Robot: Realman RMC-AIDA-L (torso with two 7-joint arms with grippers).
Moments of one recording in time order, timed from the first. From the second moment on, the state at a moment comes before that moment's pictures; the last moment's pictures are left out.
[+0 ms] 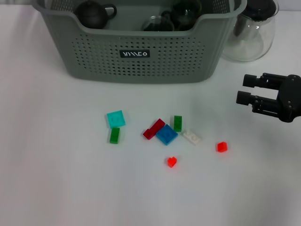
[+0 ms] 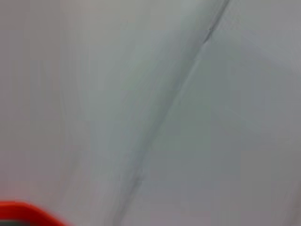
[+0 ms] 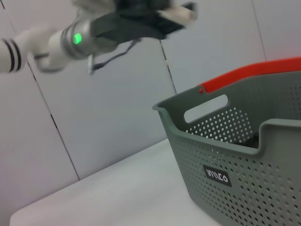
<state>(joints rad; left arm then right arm) -0.90 -1.98 0.38 0.69 2.01 1.68 -1.92 0.42 2.07 -0.58 -0.70 -1.97 -1.74 1.39</state>
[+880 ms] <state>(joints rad) -1.06 -2.07 1.01 0.70 2.63 0.95 -2.45 0.44 2.07 -0.58 -0.70 -1.97 -1.75 1.39</state>
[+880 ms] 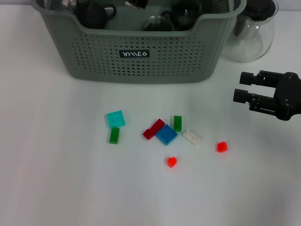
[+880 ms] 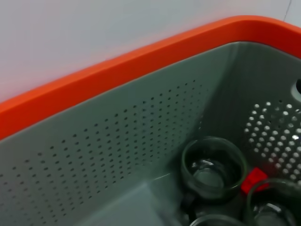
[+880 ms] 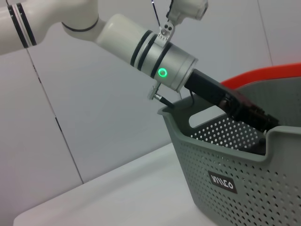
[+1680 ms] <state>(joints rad) -0.51 -2.15 0.41 0.97 1.75 1.69 -1.61 0.44 2.07 -0.57 -0.70 -1.96 -1.75 1.39</state>
